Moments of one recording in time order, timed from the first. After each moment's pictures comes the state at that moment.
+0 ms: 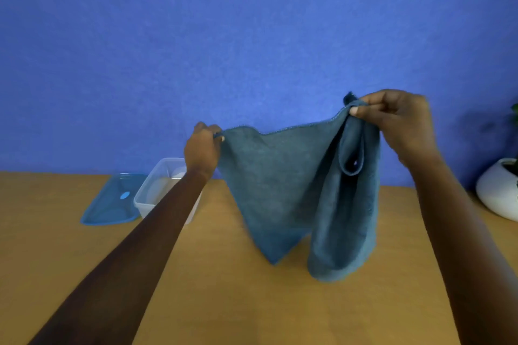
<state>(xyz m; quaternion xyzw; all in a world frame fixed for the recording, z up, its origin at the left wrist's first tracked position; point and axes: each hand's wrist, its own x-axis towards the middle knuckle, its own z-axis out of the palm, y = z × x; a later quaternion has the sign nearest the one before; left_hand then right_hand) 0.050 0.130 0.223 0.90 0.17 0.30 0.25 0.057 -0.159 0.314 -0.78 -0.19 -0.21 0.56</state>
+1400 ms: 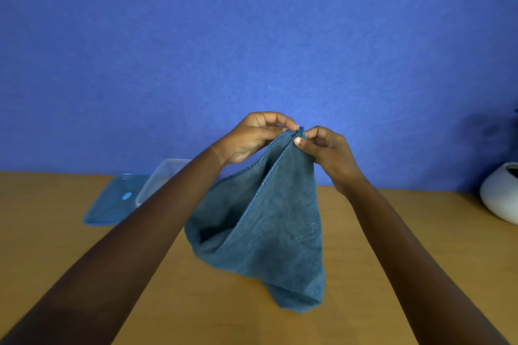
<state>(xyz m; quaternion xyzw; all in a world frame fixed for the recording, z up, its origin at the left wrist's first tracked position) 0.054 0.078 0.271 0.70 -0.22 0.00 0.68 0.057 -0.093 0.260 -0.72 -0.22 0.00 0.66</state>
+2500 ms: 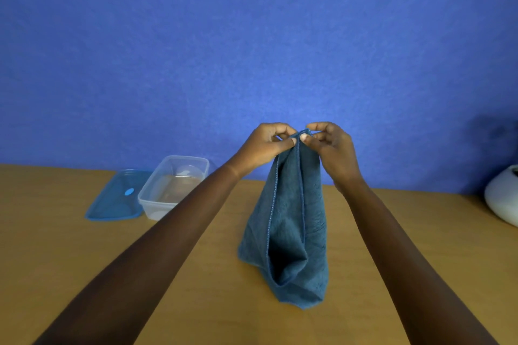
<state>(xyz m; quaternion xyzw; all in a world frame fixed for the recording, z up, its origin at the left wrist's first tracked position) 0.044 0.055 0.257 0.82 -0.13 0.13 0.54 0.070 -0.089 0.250 -0.76 -0.18 -0.10 0.62</state>
